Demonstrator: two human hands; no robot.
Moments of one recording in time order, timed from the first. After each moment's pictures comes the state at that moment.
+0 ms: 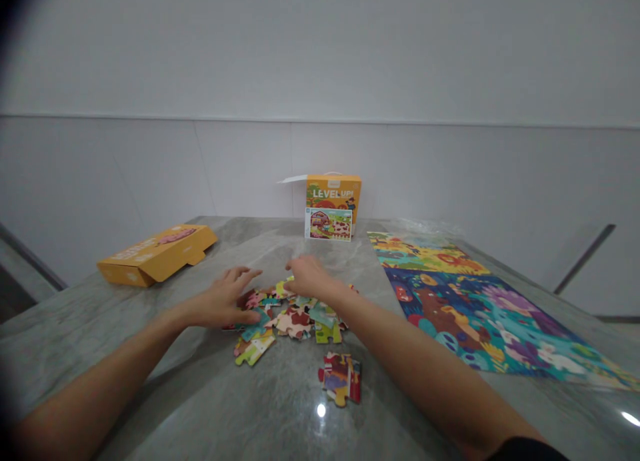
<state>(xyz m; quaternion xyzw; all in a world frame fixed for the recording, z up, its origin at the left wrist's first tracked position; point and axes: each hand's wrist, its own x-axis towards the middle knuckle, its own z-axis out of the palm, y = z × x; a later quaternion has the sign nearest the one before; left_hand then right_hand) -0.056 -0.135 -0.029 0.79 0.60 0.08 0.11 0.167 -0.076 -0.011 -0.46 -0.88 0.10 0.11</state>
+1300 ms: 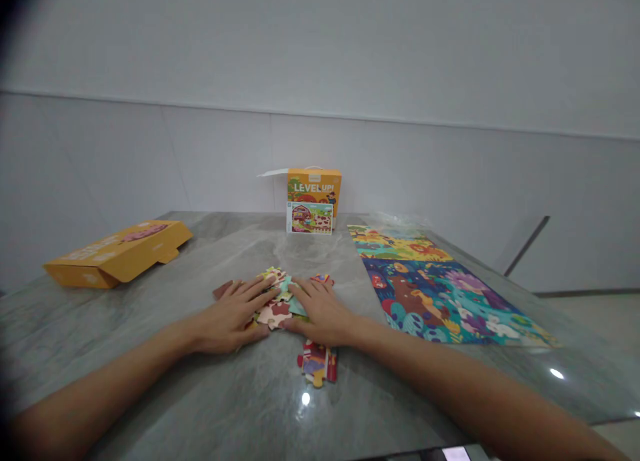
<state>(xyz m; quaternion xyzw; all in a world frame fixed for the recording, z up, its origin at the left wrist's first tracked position) -0.006 -0.155 -0.049 0.90 0.41 0.05 0.10 0.248 -0.143 -0.063 -0.39 -0.90 0.14 0.14</state>
